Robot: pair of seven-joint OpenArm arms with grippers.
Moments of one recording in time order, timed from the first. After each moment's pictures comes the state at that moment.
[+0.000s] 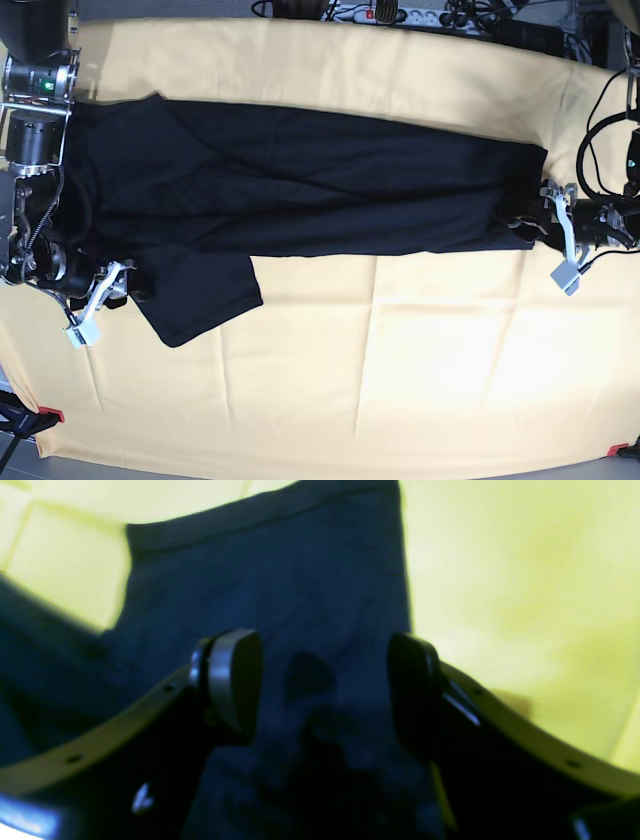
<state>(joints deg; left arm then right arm) -16.7 -48.6 12.2 69.5 -80.4 -46.2 69.3 23.9 25.7 6.4 61.4 36.4 38.5 -52.2</state>
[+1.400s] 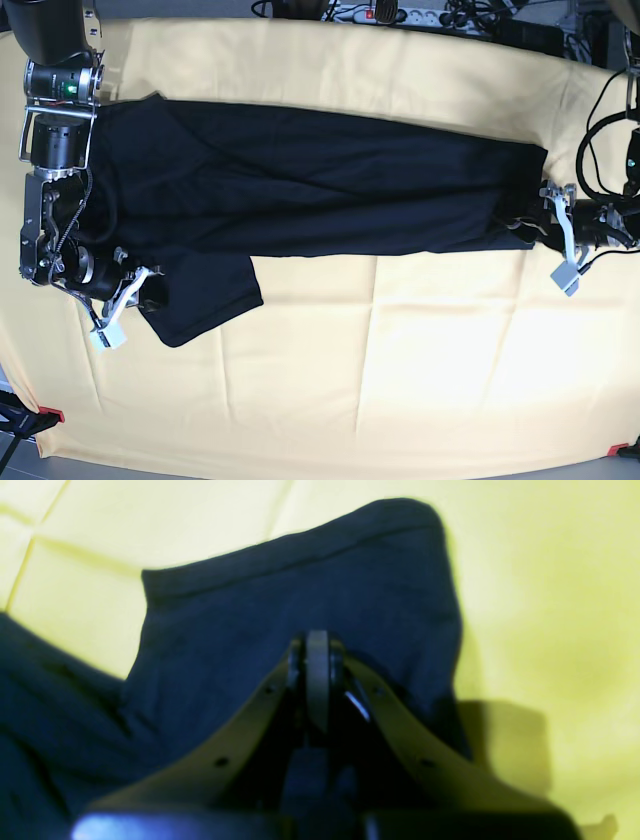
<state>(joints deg) -16.6 -48.6 12.2 69.5 -80.5 -46.1 68.2 24.7 21.0 6.5 59.3 35.4 40.5 -50.3</state>
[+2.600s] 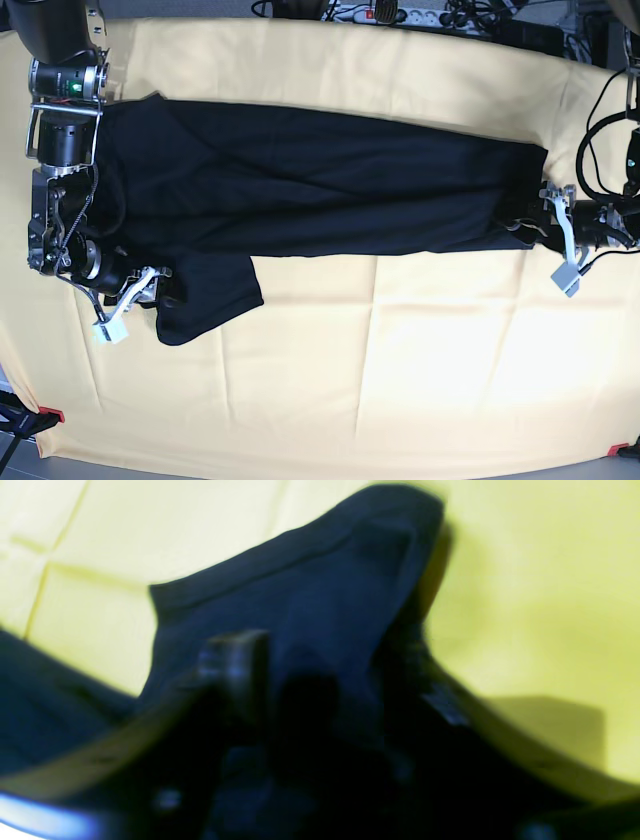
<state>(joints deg) -16.6 -48.6 12.2 69.5 -80.5 -46.1 67.8 24.2 19.5 6.7 56.3 37.7 39.2 -47.9</state>
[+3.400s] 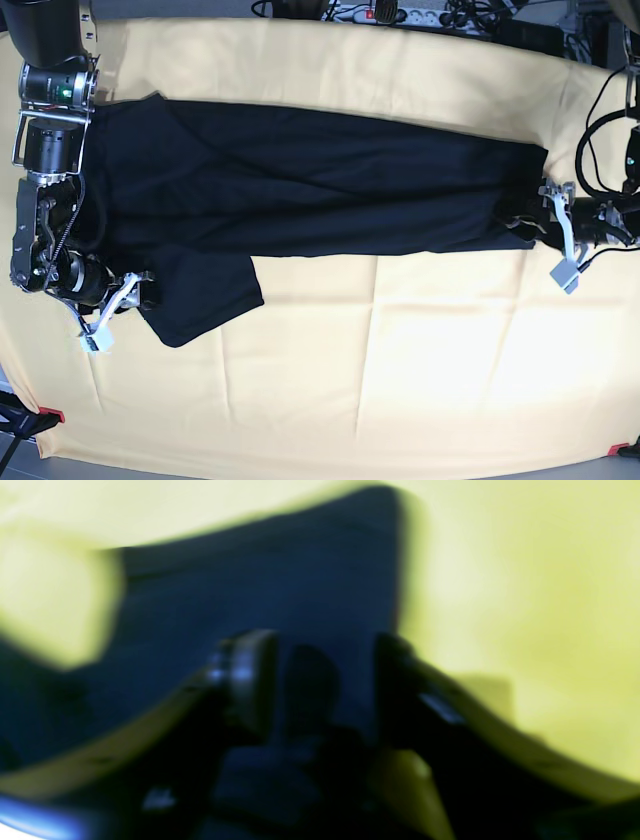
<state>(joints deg) -15.9 -48.6 12.2 69.5 -80.5 -46.1 67.8 25.6 22.1 6.8 60.8 25.5 30.5 -50.3</state>
